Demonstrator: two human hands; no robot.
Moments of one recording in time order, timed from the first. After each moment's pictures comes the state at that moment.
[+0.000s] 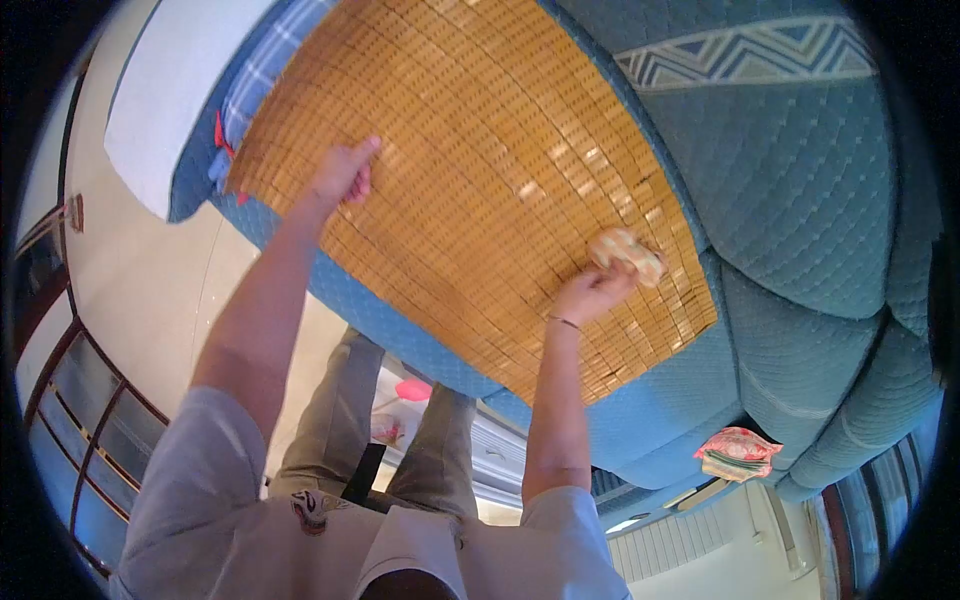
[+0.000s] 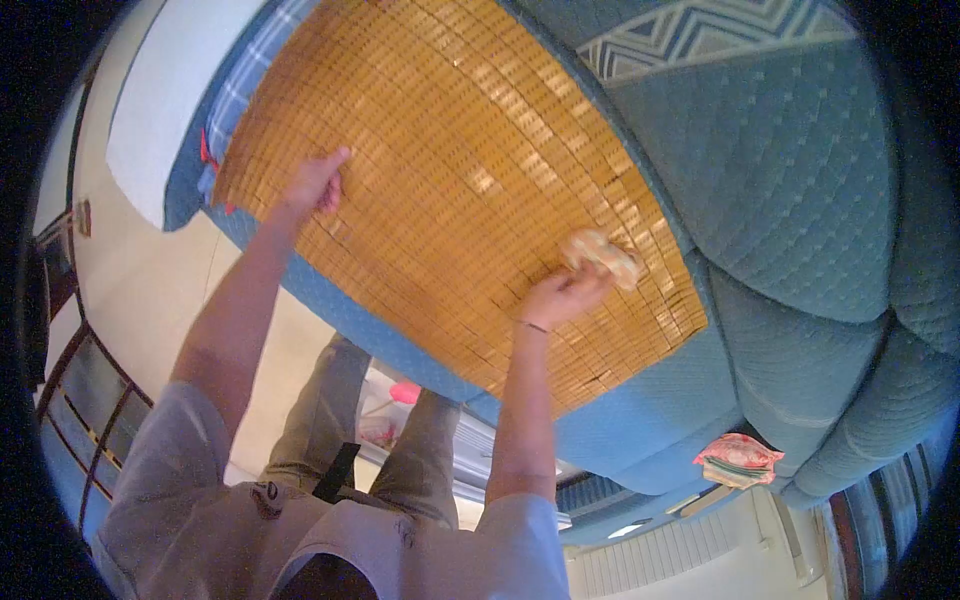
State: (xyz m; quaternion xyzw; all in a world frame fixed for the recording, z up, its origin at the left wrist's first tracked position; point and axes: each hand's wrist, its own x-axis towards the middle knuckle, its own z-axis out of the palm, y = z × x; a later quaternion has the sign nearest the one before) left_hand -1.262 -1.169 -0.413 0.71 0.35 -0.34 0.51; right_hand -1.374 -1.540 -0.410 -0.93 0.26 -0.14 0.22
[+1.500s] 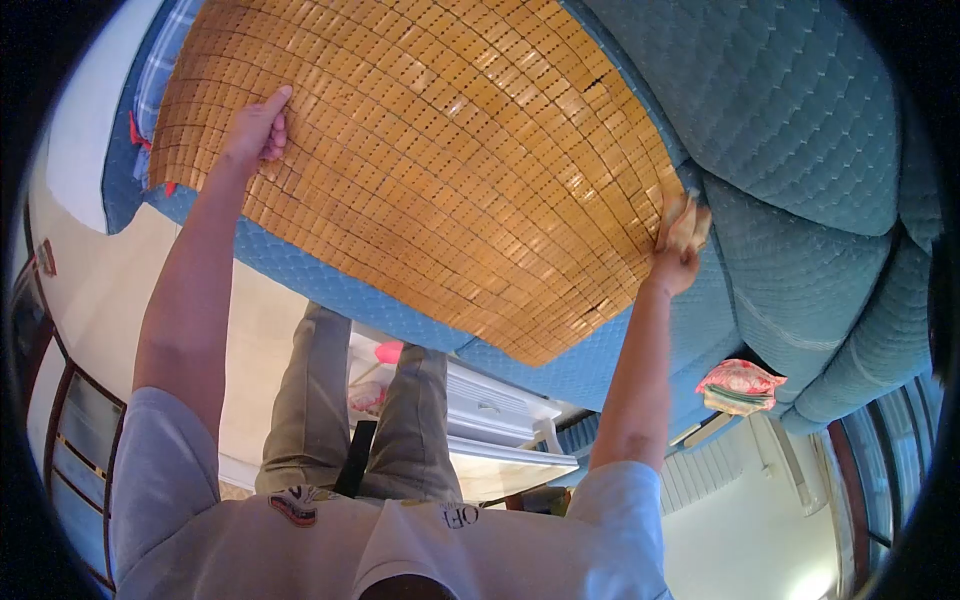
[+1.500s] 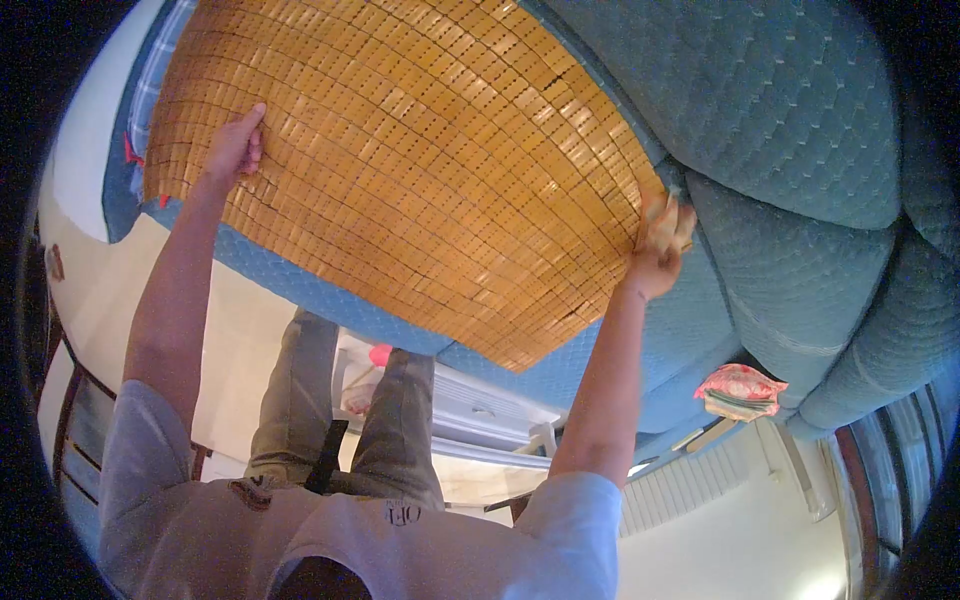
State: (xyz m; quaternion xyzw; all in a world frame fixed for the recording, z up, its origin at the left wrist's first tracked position) left_hand -1.262 -1.169 -0.425 0.71 0.38 -0.31 0.51; right_hand -1.413 -1.762 -0.399 -0.54 0.44 -0.25 0.67
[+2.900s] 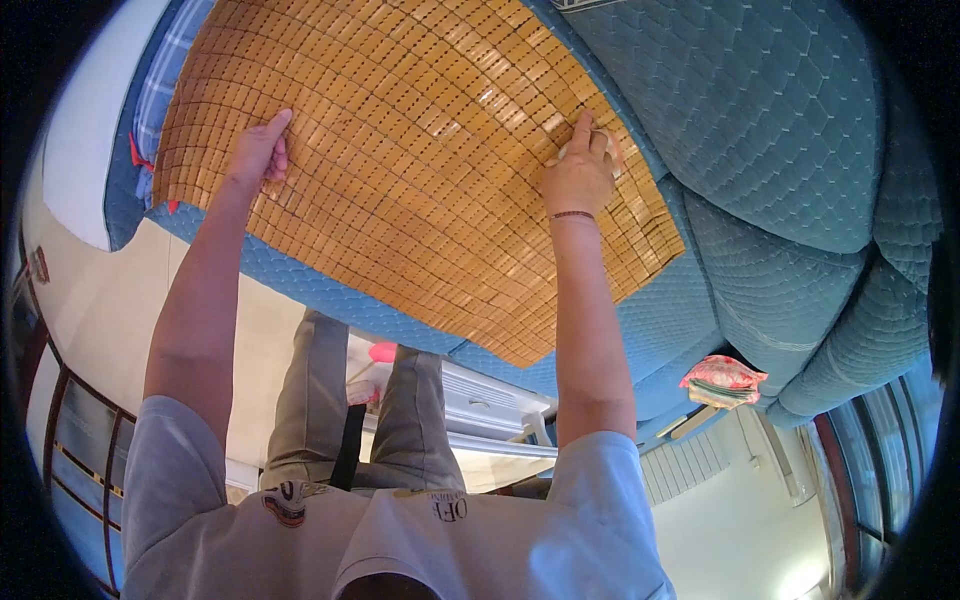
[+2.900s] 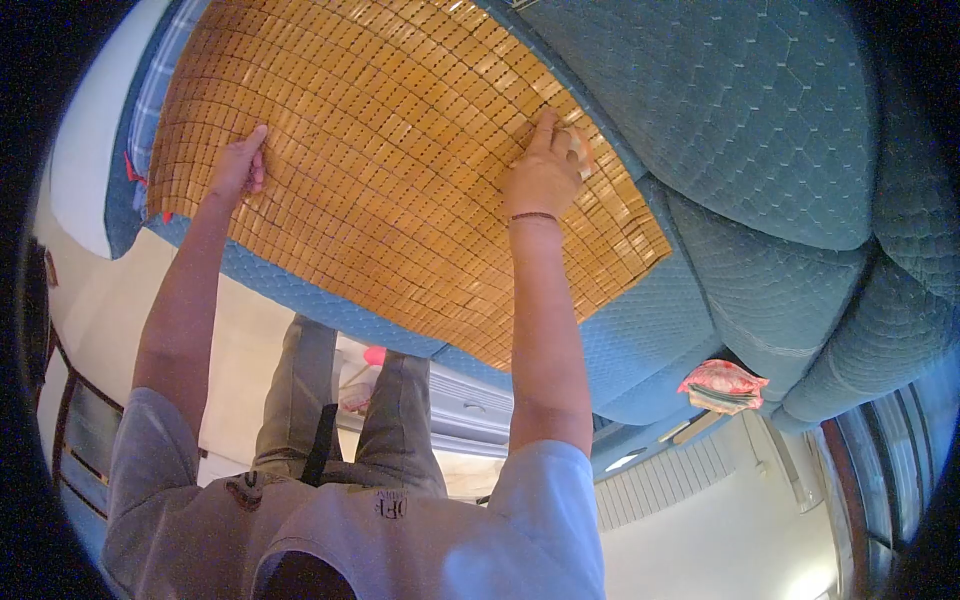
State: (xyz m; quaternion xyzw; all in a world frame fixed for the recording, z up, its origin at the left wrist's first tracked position) left_hand -1.260 -1.171 -0.427 0.69 0.39 -0.33 0.51; right_hand -1.270 -1.573 -0.366 -0.96 0.14 0.22 -0.05
